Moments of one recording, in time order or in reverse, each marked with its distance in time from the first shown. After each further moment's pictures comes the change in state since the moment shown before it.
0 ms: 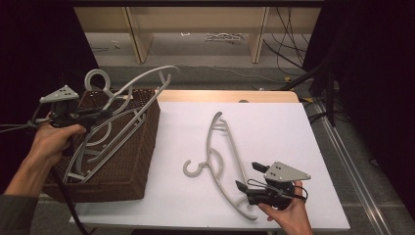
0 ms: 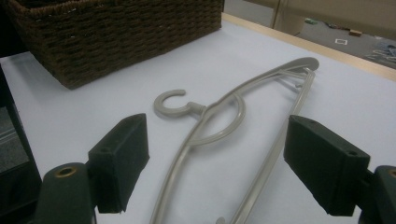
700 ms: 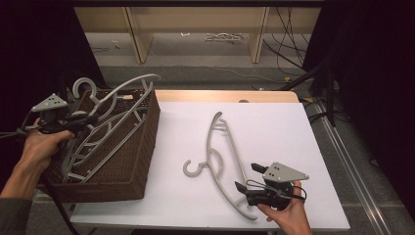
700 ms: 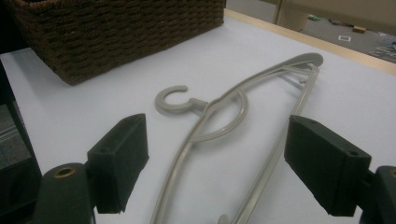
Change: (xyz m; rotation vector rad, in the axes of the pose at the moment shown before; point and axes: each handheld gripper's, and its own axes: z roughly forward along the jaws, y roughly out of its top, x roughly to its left) left arm 0.038 -0.035 -0.005 0.032 0.095 0.017; right arm 0.000 -0.002 0.003 0.014 0.009 -0.002
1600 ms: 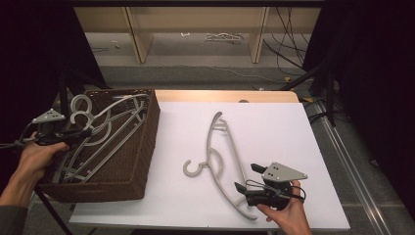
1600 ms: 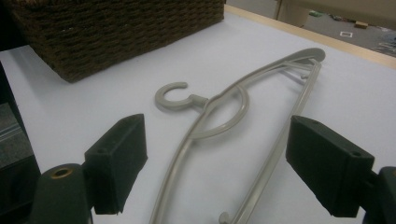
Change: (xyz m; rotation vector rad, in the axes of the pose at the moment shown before) left arm 0.023 -0.046 0.005 0.120 0.023 -0.057; right arm 0.000 -0.002 0.003 0.007 0.003 0.013
